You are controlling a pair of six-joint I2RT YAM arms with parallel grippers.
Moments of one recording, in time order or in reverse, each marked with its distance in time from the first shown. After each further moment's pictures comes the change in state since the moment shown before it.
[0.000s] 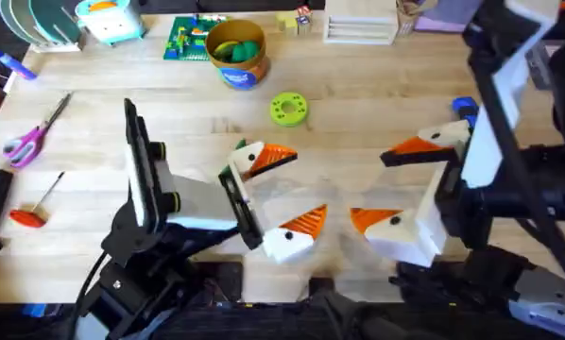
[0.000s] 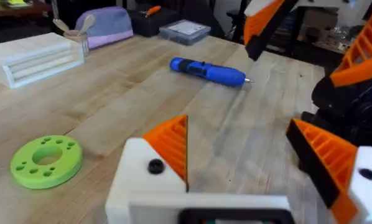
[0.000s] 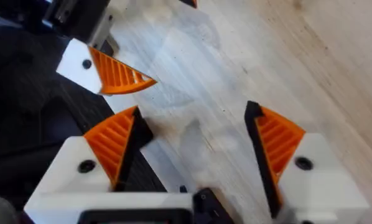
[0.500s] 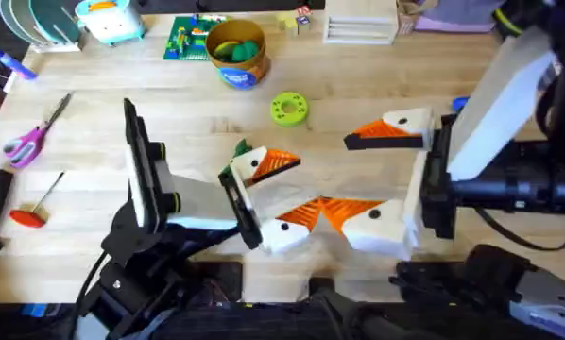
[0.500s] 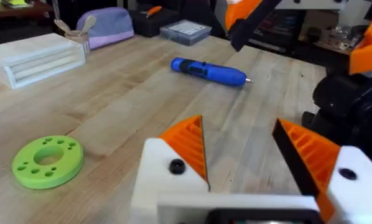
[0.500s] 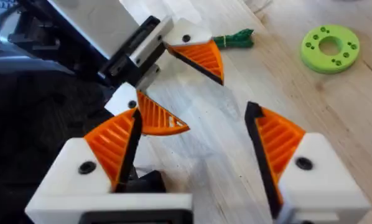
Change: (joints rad) left arm 0.000 0.000 0.000 0.000 -0.003 0.004; right arm 0.000 -0.056 -0.138 0.349 -0.124 -0.009
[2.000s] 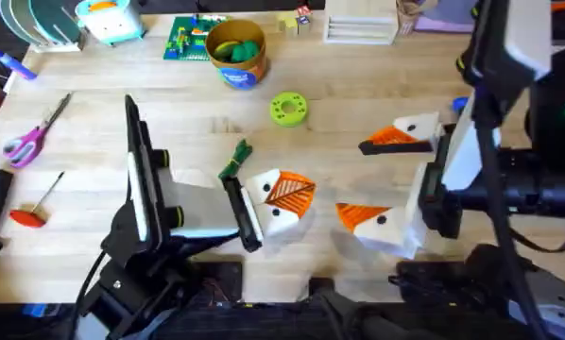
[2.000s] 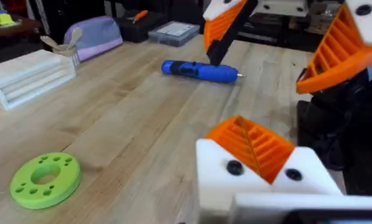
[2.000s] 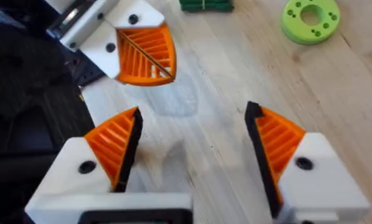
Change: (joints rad) left arm 0.000 0.000 0.000 0.006 0.059 0.092; right arm -0.050 0.000 -0.019 -0.126 0.051 -0.180
